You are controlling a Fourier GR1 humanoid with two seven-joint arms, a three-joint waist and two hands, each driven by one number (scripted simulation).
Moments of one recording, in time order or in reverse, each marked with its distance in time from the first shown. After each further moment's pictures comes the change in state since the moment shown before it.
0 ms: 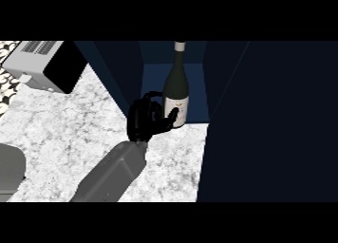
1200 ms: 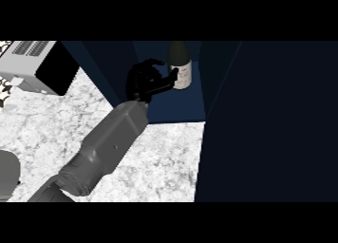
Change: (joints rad) left arm -0.411 0.000 0.114 0.423 0.080 -0.024 0.091; right arm 0.041 0.020 0.040 0.026 0.028 0.021 -0.088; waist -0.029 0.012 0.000
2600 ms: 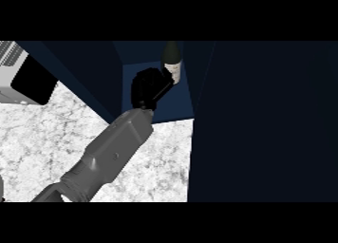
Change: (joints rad) left arm 0.063 0.000 -0.175 -0.107 0.209 0.082 -0.064; right arm -0.085 0.025 0.063 0.075 0.008 0.002 -0.016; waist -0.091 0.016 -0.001
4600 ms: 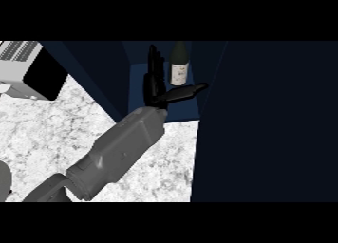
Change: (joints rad) left arm -0.073 0.001 -0.264 -0.066 0.201 0.168 -0.187; right arm 0.005 -0.016 -0.011 -0.007 -0.015 -0.001 0.022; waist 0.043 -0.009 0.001
